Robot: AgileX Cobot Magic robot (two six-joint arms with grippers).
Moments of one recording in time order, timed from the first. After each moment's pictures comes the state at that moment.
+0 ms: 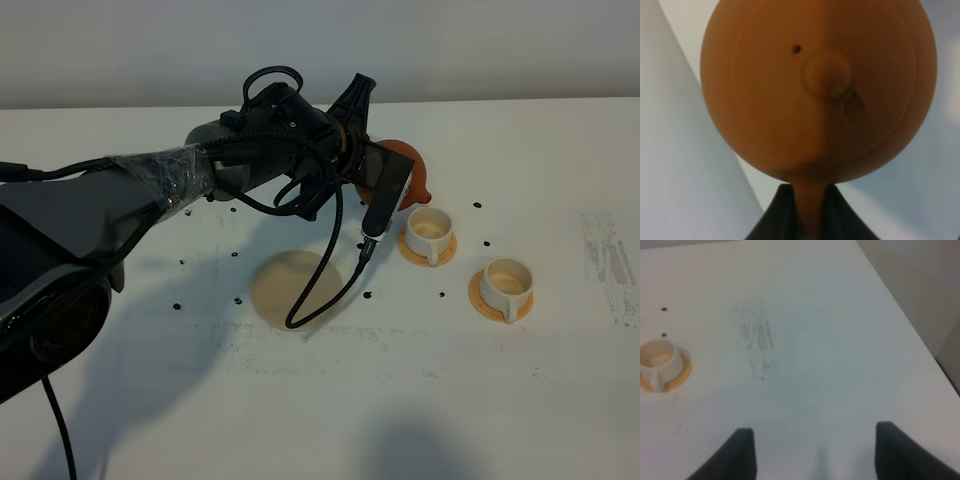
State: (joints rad) left arm -0.63 2.33 -1.84 0.37 0.36 1.25; right arm -0.18 -0.01 -0.51 -0.05 1.11 -0.02
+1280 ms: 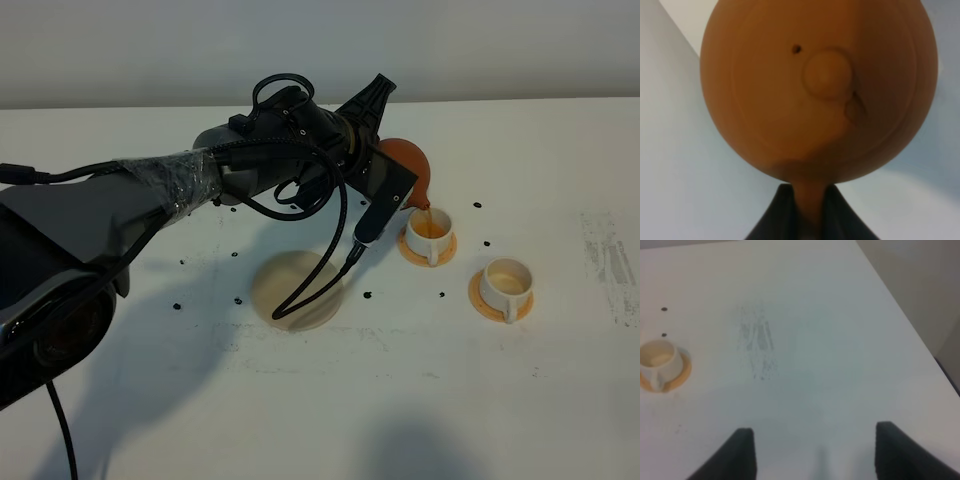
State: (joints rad) left arm -0.65 2.33 -1.84 0.46 0.33 1.35; right arm -0.18 -0.01 -0.51 -0.05 1.11 -0.02
